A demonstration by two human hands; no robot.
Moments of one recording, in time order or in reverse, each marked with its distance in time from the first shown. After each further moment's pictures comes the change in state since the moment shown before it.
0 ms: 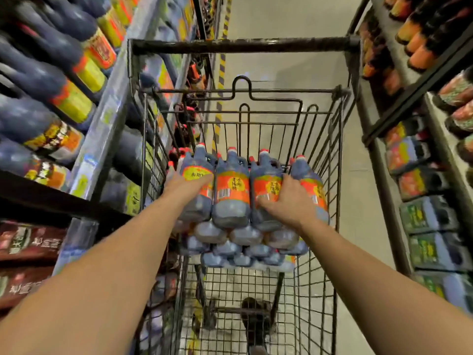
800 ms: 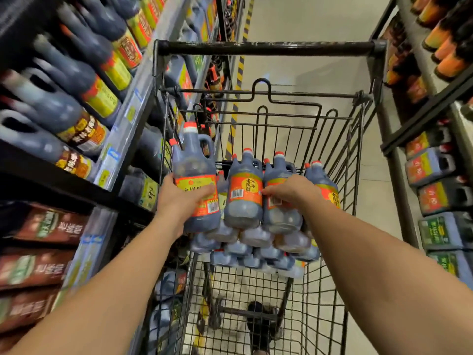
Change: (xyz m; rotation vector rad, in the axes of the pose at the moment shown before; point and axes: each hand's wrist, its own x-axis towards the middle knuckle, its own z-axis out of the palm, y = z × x) left_hand -0.061 -0.017 -0.026 -0.436 0.185 0.018; right_hand 0.056 -0.023 0.000 -0.148 -0.336 0.237
